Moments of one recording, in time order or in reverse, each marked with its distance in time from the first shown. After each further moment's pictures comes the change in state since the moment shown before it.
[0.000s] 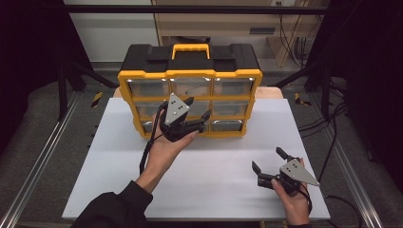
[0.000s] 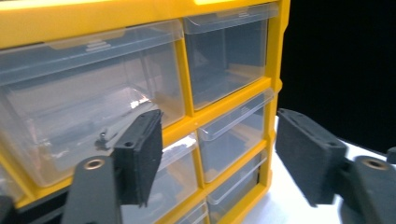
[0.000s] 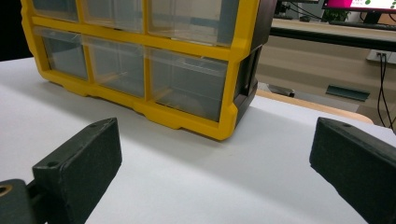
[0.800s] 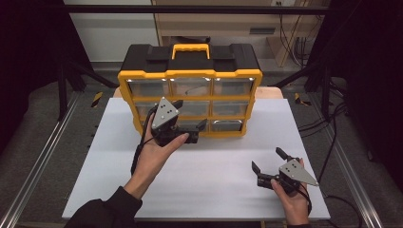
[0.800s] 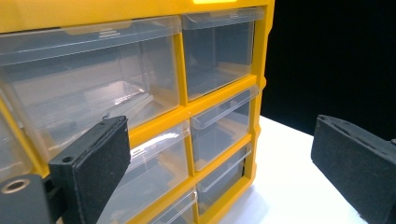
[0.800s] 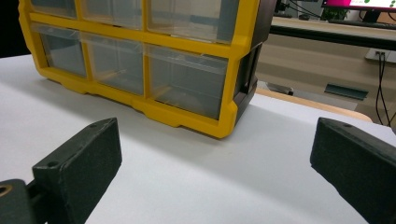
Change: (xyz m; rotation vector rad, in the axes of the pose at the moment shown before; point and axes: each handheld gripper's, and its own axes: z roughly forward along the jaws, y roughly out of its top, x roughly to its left) left arm 0.010 -0.008 -0.023 -0.021 -0.044 -0.028; right arm 0.001 -0.001 0.000 0.008 -0.005 -0.003
